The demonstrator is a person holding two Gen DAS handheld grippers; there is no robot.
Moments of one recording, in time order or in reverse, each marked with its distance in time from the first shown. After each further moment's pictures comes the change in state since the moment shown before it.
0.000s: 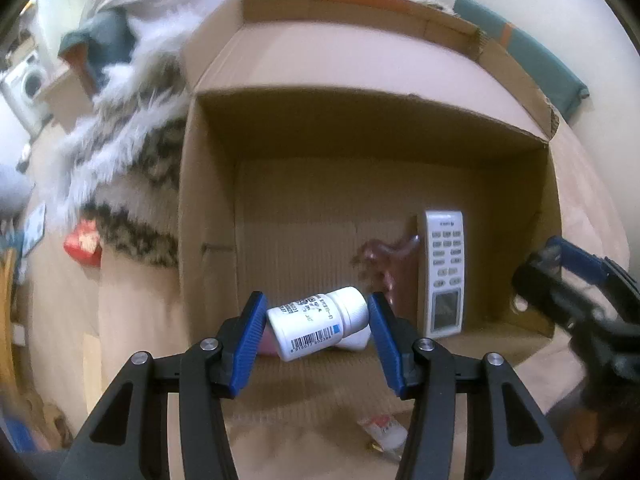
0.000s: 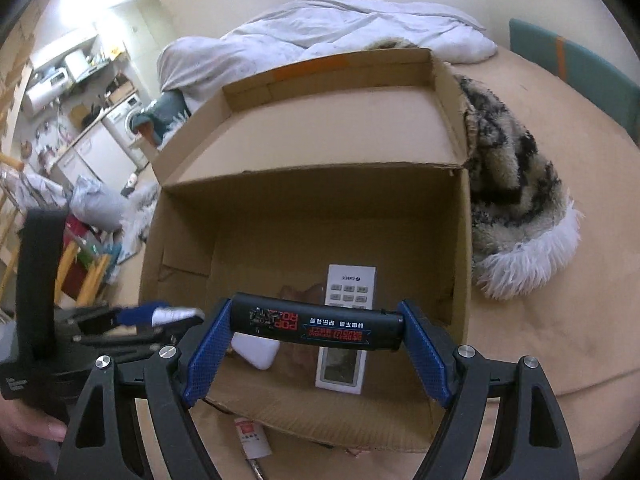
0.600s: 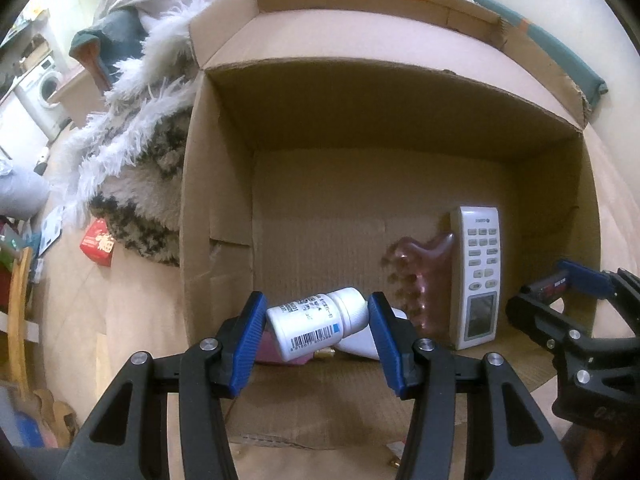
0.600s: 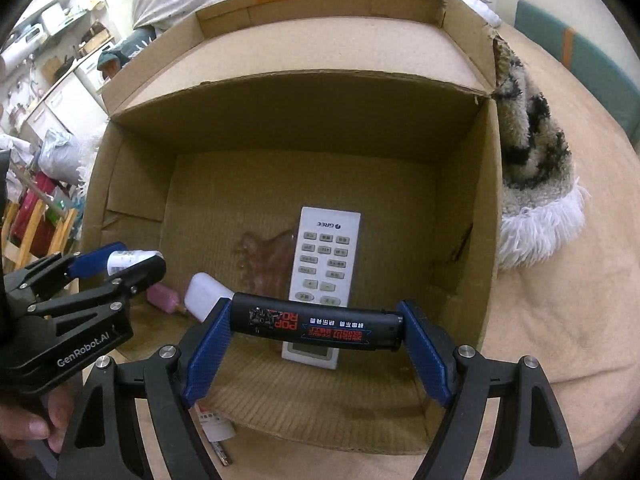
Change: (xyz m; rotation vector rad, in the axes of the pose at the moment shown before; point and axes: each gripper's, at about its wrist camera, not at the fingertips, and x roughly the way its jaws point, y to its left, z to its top) left arm 0.027 0.003 -0.005 -0.013 -0.003 0.077; right arm 0.044 -0.003 -0.012 -0.028 0.185 -0.109
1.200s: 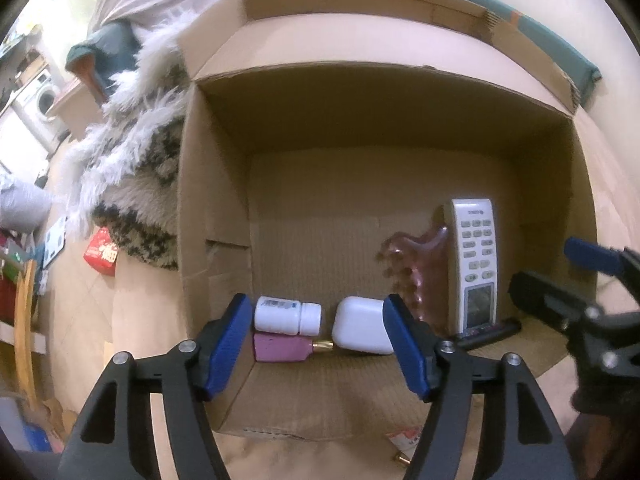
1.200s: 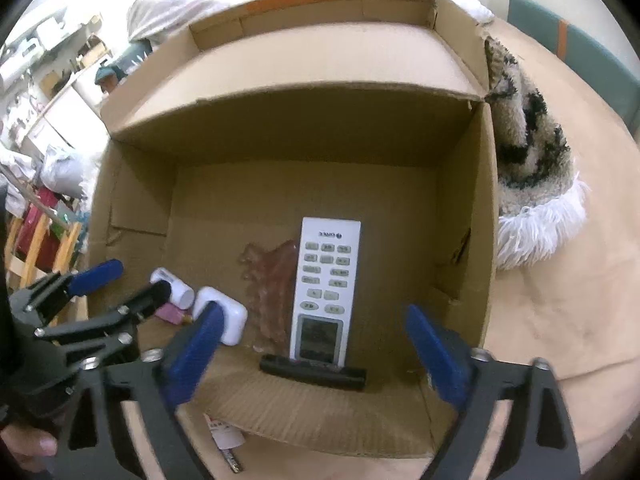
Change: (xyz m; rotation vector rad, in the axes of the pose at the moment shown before) left arm -0.013 -0.008 -0.005 0.055 -0.016 0.016; right arm -0.009 -0.005 0.005 0.036 -0.041 0.029
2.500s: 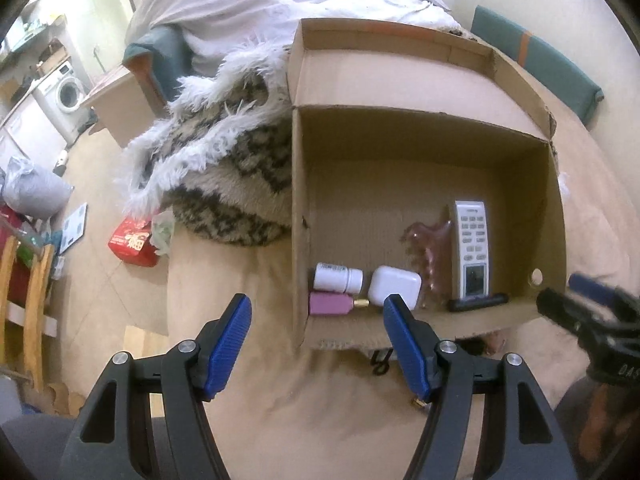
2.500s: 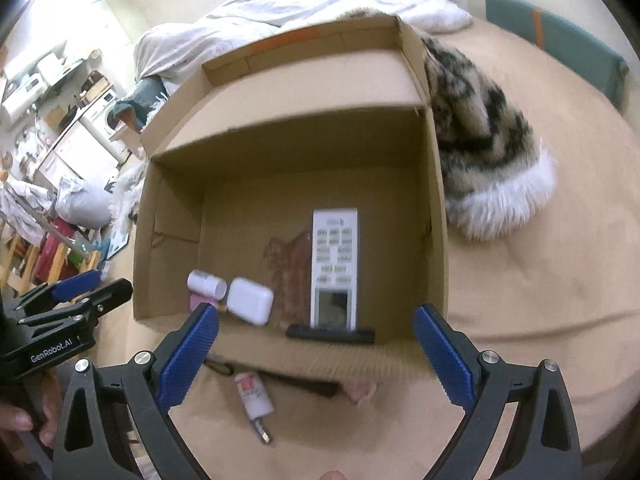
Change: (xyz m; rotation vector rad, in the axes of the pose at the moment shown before) left arm -0.078 0.046 -0.028 -0.073 -0.034 0.024; right arm -0.051 -0.003 -0.038 0.100 -0.035 0.061
